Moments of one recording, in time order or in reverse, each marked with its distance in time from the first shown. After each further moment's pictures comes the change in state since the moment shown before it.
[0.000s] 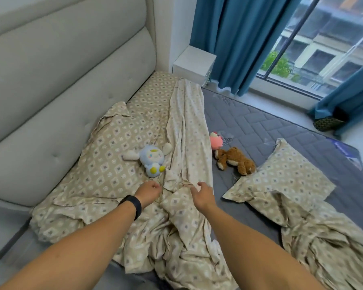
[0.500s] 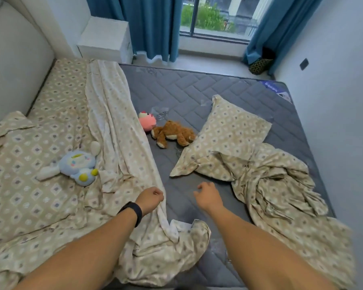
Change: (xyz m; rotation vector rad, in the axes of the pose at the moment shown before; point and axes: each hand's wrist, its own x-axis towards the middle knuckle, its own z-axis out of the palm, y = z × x) left_hand 0.020 0.087 0.249 0.313 -0.299 0.075; right_hand 0.013 0.226 -0.157 -0.144 0.075 0.229
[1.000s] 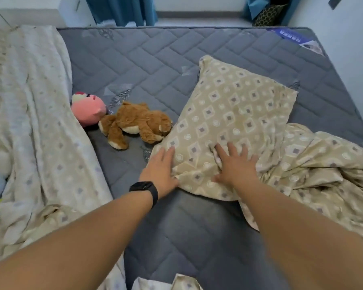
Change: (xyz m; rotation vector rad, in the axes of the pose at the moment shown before) left_hand 0.328 0.091 0.163 0.666 0.149 0.370; right_hand 0.342 0.181 -0.041 -0.504 0.114 -0.066
